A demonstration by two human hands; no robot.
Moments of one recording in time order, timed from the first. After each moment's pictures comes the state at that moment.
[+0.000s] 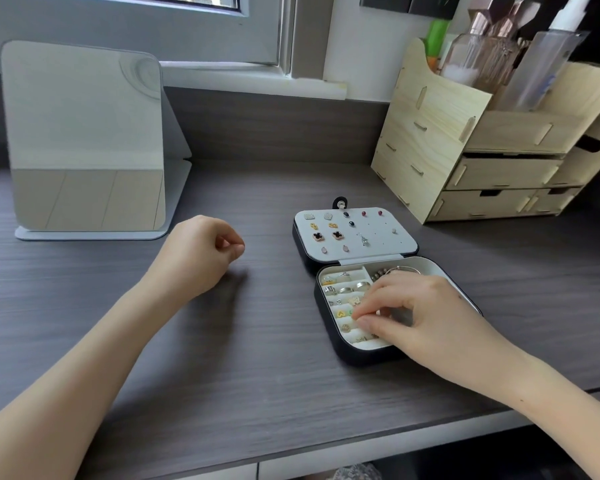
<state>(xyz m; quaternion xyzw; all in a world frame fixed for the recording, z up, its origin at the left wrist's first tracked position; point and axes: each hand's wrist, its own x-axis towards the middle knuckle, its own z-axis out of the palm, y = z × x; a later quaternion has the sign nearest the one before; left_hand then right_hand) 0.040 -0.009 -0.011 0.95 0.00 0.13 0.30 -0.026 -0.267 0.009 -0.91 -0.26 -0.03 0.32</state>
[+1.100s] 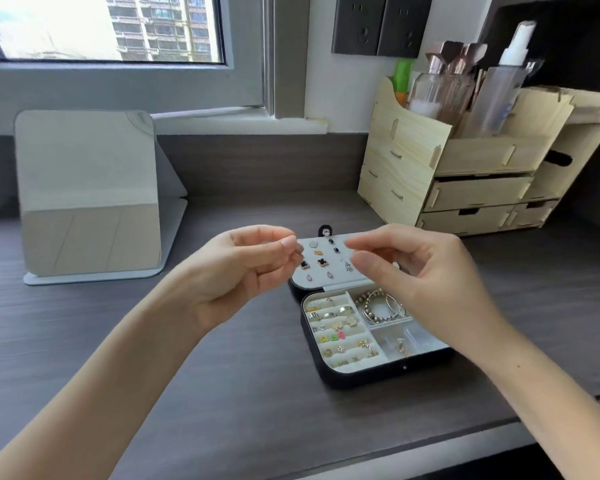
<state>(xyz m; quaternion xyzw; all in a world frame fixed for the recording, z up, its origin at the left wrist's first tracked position) 0.013 -0.061 0.048 0.56 -0.03 -0.14 0.81 -0.015 -0.269 0.051 -0.81 -0.22 -0.15 0.52</state>
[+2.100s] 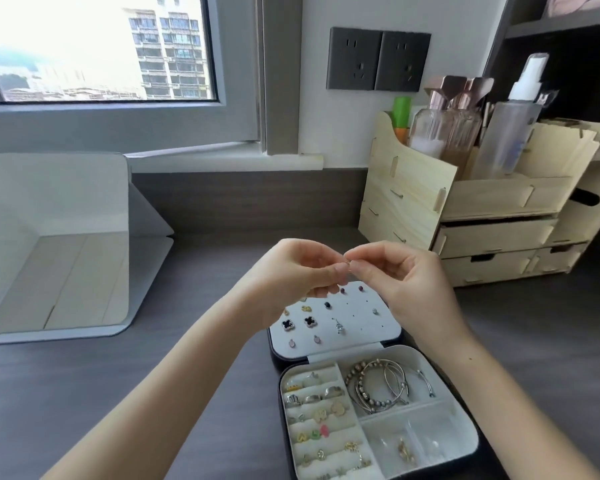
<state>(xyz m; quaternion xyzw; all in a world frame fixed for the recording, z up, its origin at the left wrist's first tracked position) 0.096 -0.127 0.054 0.77 -0.13 -0.08 0.62 0.081 -0.287 0.037 -0.75 -0.18 -0.16 0.61</state>
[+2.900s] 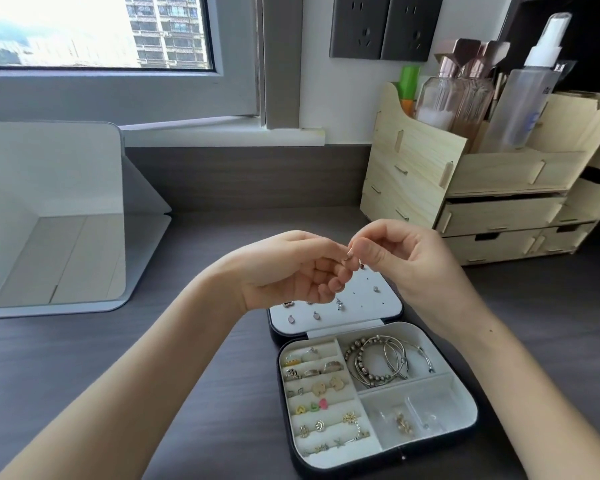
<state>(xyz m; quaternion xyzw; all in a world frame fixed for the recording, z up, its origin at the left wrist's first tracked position) 0.103 -0.120 0.046 0.64 -0.19 -0.32 0.67 0.081 -0.294 0.036 -0.74 -0.23 -0.07 0.63</state>
